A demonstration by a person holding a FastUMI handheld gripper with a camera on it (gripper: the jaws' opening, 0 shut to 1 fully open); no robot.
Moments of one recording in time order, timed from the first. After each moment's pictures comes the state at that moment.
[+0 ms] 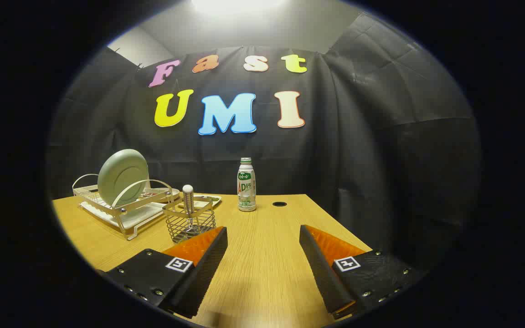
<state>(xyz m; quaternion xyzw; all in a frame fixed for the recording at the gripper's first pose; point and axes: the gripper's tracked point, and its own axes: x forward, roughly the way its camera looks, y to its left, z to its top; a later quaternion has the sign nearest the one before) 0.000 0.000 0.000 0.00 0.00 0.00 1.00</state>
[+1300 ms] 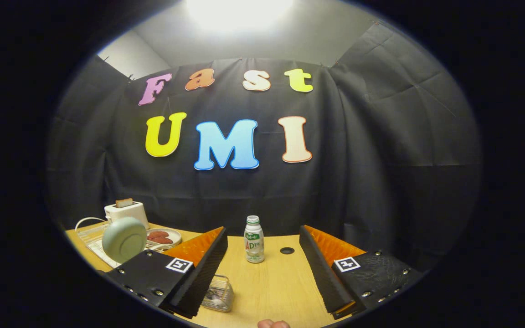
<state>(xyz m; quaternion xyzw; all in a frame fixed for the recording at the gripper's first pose) 0.061 0.048 0.198 0.02 -0.04 -0.01 1.00</state>
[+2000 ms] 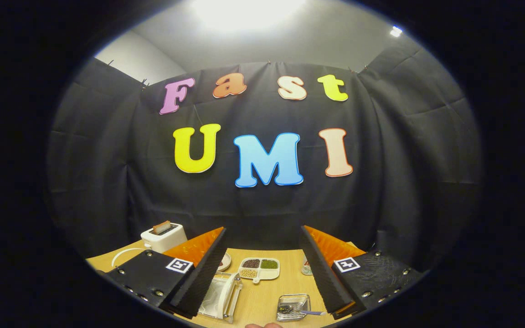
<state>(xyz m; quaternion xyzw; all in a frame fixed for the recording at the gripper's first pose) 0.073 0.207 0.273 0.02 -0.01 0.04 1.00</state>
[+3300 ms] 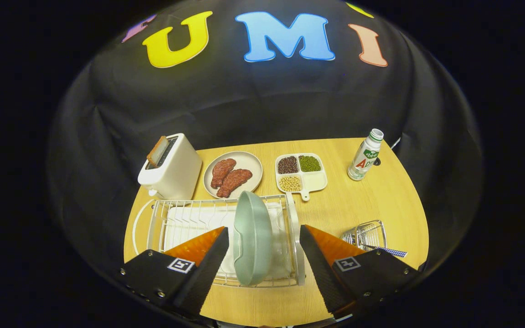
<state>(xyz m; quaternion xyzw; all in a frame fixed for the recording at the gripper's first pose) 0.127 0.356 0.142 0.05 0.41 0.01 0.91</state>
